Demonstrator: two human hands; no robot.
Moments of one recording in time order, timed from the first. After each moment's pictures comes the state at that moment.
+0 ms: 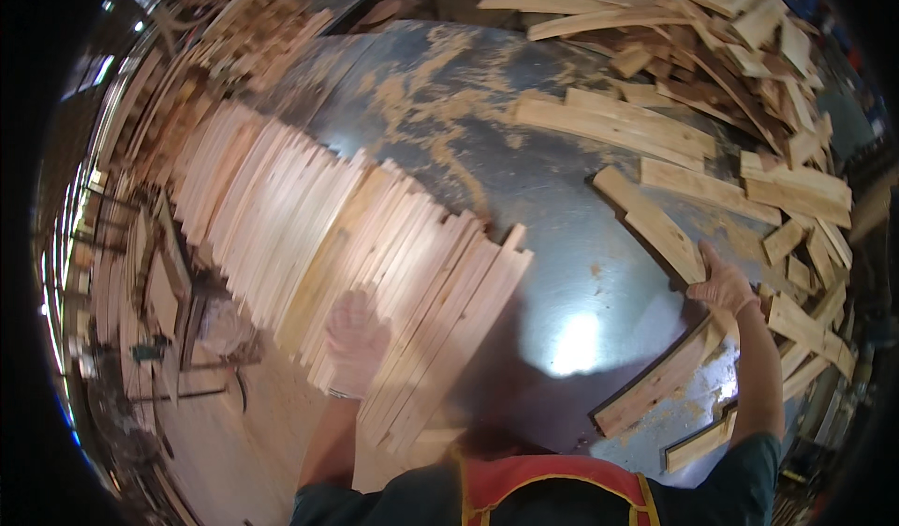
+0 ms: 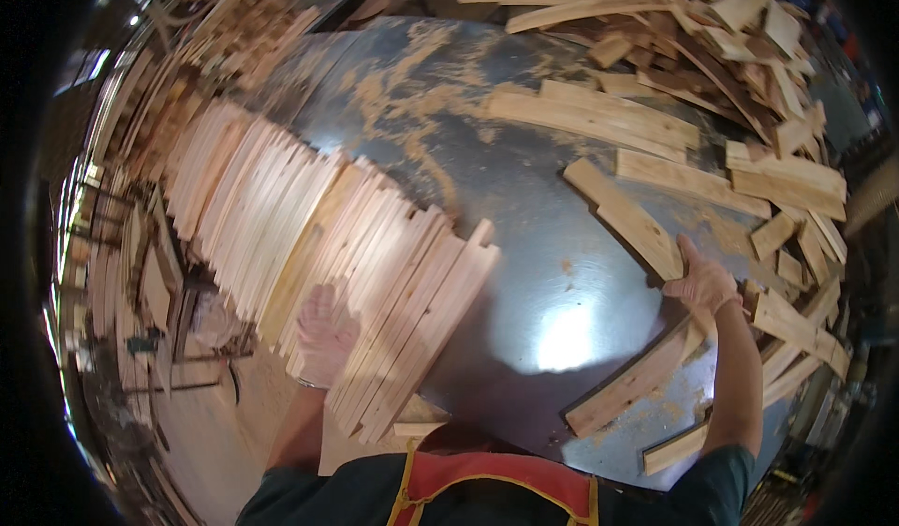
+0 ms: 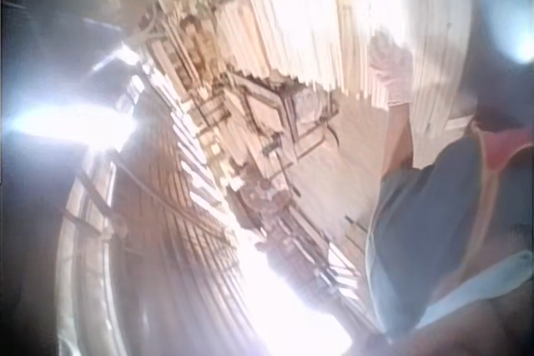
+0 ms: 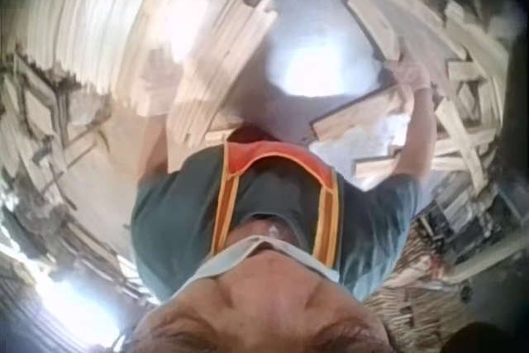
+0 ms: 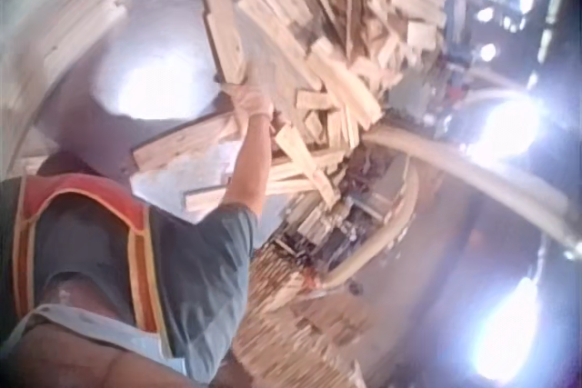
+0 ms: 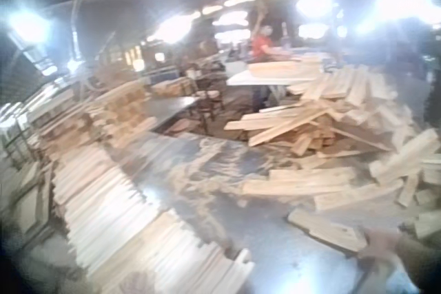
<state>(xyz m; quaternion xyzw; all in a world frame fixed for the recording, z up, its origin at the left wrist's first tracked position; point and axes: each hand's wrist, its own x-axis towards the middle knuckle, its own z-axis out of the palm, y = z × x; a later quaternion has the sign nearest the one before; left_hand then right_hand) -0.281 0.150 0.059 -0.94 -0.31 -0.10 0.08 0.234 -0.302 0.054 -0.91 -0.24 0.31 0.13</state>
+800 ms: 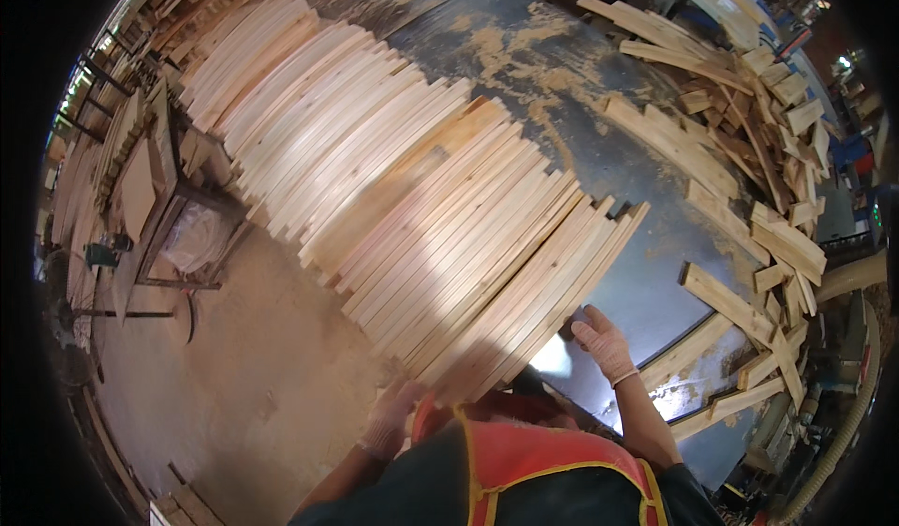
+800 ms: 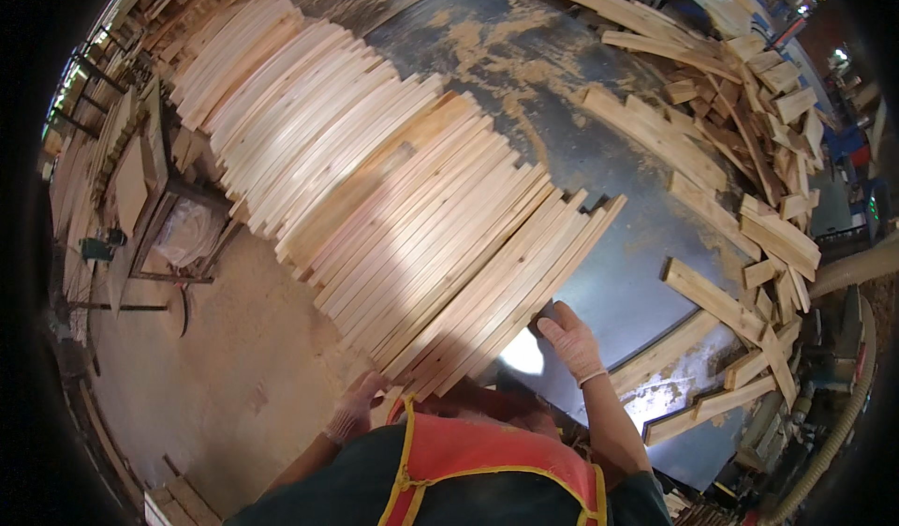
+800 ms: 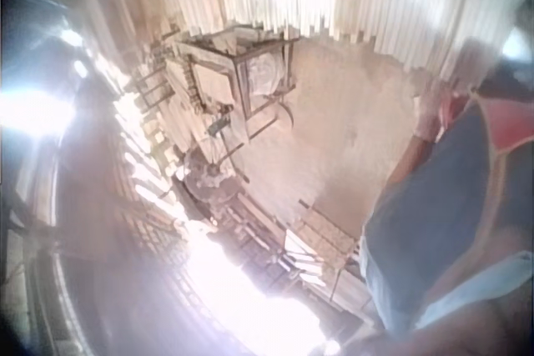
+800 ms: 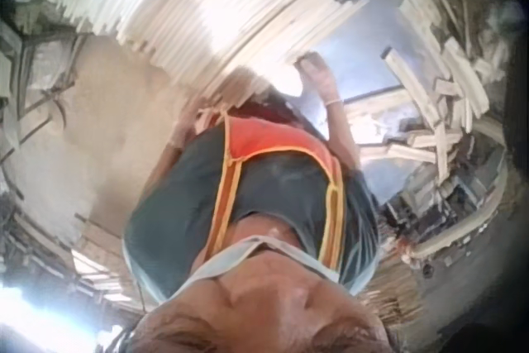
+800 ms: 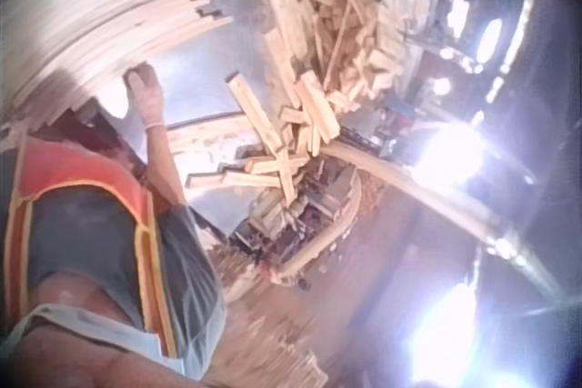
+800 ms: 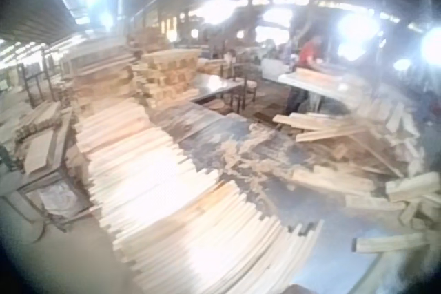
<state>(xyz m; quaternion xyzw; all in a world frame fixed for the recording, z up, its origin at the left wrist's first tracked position) -0.510 0.043 0.034 -0.39 -0.54 -0.05 -0.75 -0.123 -0.136 0.013 -0.77 -0.12 0.45 0.44</state>
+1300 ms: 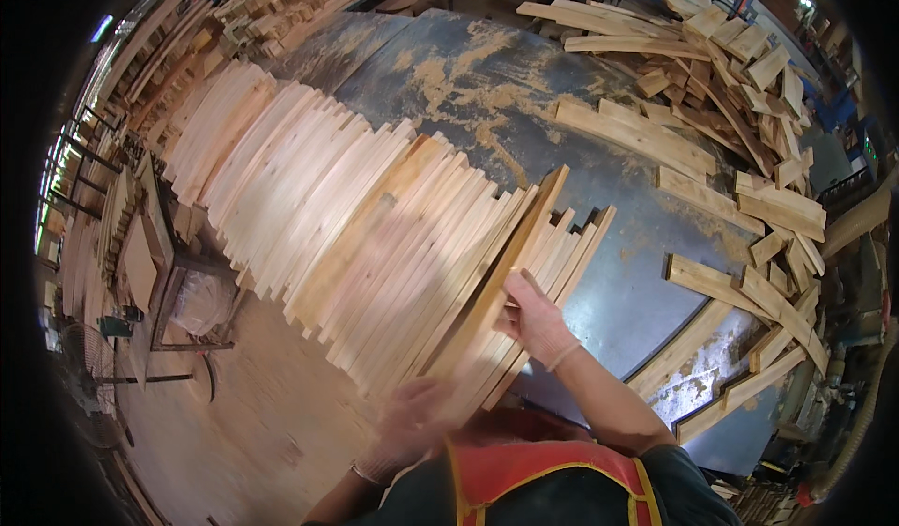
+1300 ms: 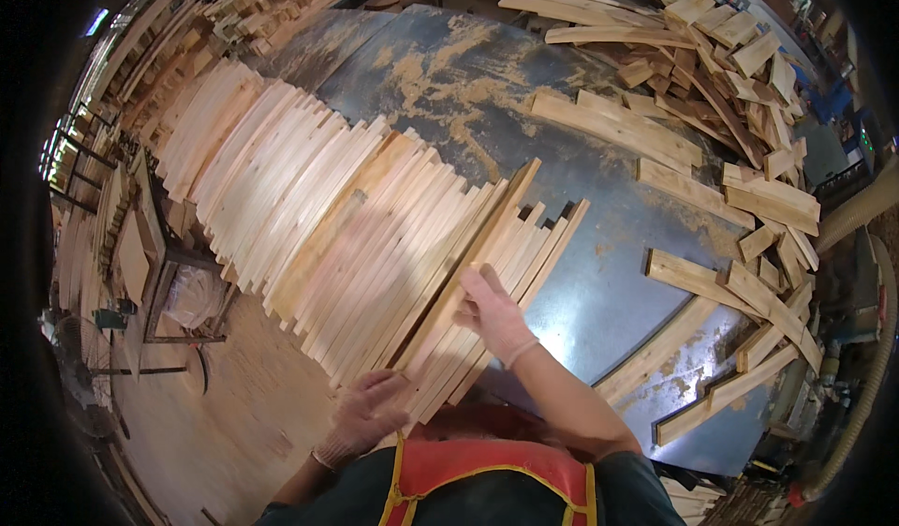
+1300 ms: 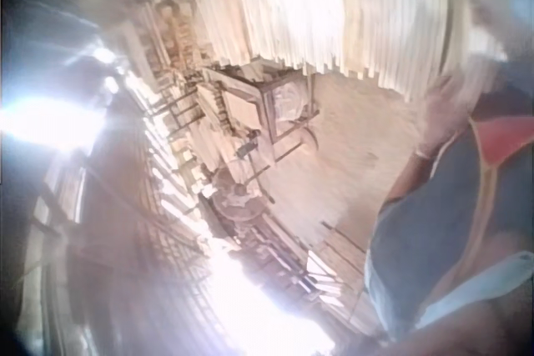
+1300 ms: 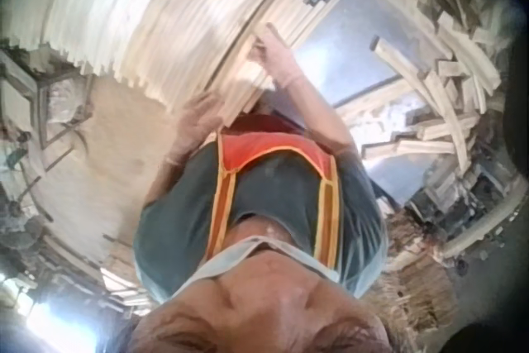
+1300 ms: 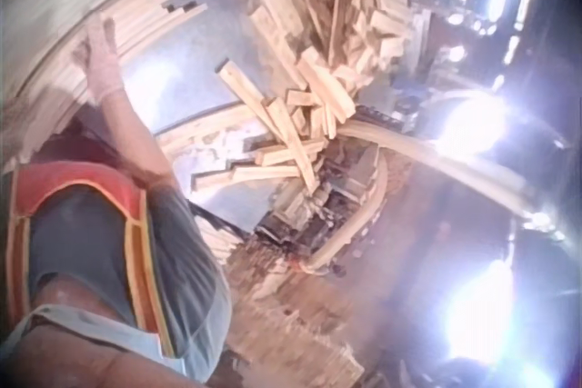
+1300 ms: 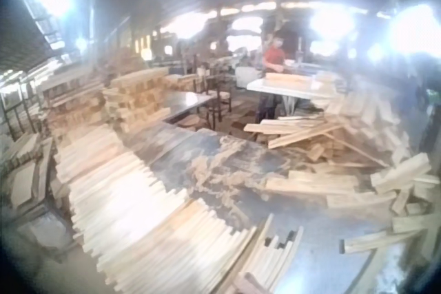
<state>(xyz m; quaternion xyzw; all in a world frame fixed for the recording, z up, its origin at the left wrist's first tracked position) -0.410 0.071 0.156 -0.75 -0.33 0.07 -0.56 -0.130 -0.009 0.075 -0.48 0.08 0.55 0.68</state>
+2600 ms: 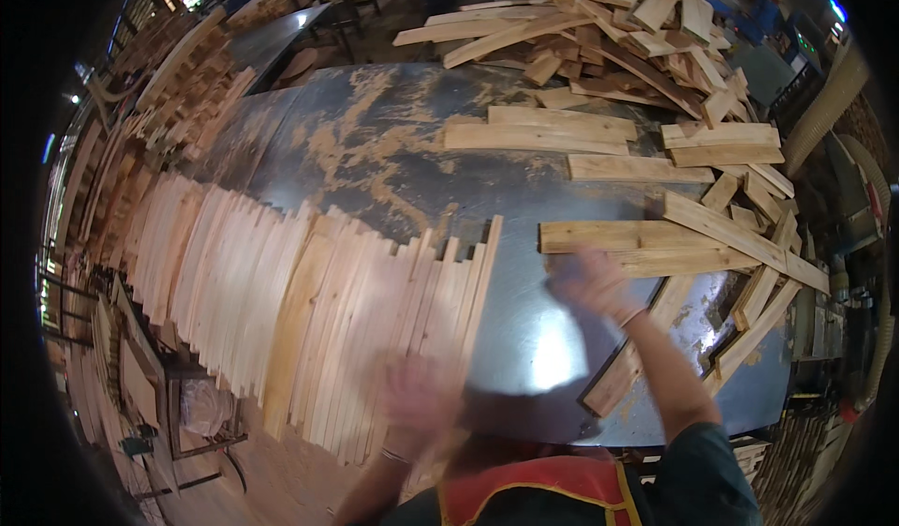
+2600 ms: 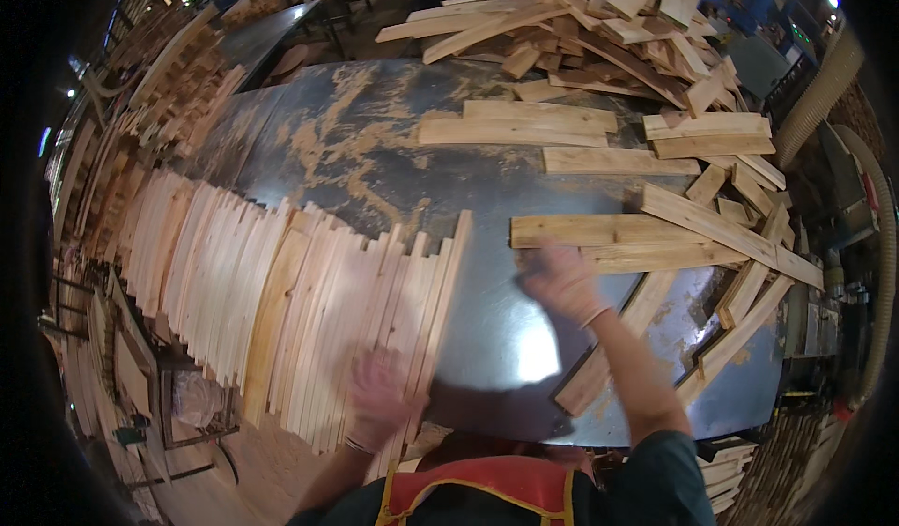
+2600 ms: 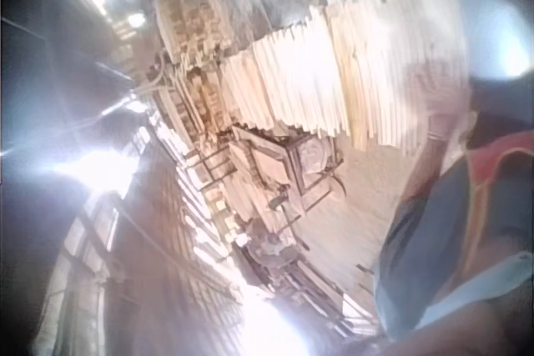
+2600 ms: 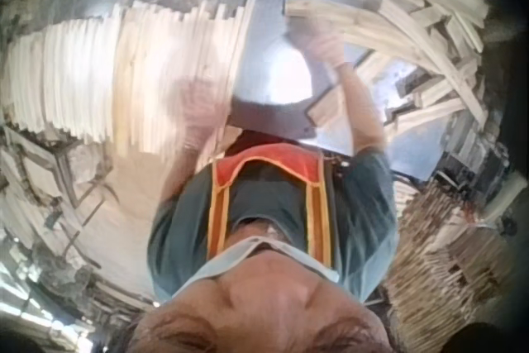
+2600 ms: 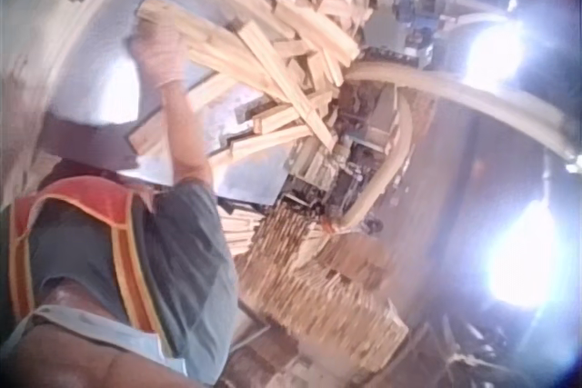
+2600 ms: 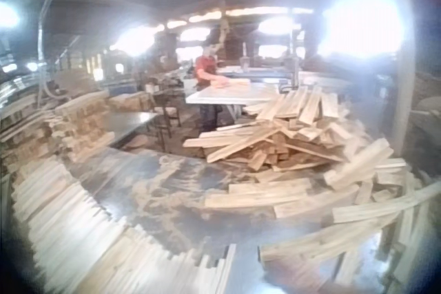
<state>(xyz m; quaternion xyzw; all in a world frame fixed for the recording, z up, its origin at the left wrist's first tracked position) -0.268 0.054 0.038 -0.99 -0.09 -0.08 -0.02 0.079 -0.165 0.091 -0.91 -0.33 0.17 0.19</state>
